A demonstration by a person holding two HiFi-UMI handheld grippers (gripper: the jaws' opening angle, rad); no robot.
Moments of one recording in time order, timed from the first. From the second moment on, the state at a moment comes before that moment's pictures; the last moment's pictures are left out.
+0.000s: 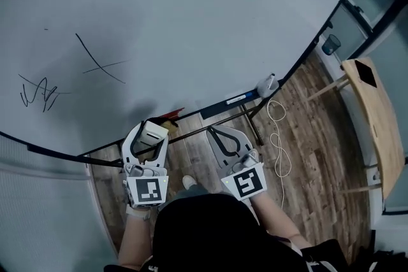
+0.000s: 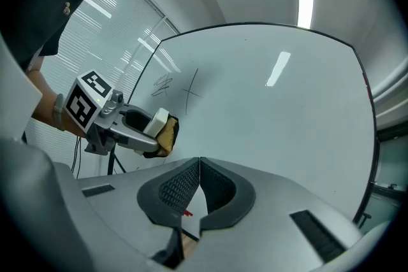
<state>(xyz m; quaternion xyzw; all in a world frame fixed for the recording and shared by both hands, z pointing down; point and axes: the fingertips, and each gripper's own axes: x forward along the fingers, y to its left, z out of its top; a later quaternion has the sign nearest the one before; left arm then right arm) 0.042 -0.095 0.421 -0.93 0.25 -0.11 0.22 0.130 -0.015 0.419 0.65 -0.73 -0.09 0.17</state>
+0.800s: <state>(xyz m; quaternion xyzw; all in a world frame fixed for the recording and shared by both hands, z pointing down) 0.039 -0.196 0.370 -0.86 0.43 -0.12 0.25 0.126 -0.138 0.389 0.51 -0.83 -0.15 0.14</state>
